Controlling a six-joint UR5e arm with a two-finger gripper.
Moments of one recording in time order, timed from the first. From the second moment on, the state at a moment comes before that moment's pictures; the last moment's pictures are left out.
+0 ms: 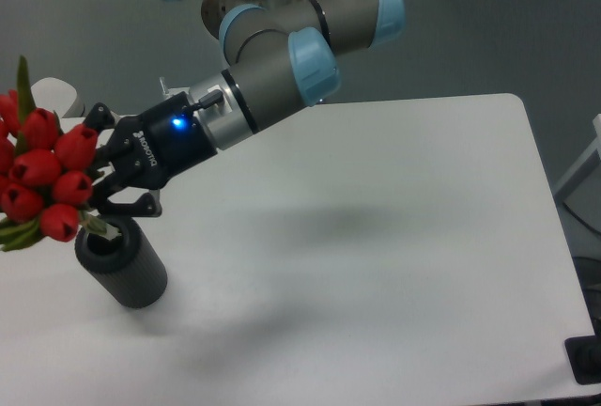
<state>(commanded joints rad) 2.32 -1.84 -1.68 -0.77 0.19 0.92</state>
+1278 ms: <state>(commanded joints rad) 2.33 -1.91 -1.89 -0.77 0.21 1.25</state>
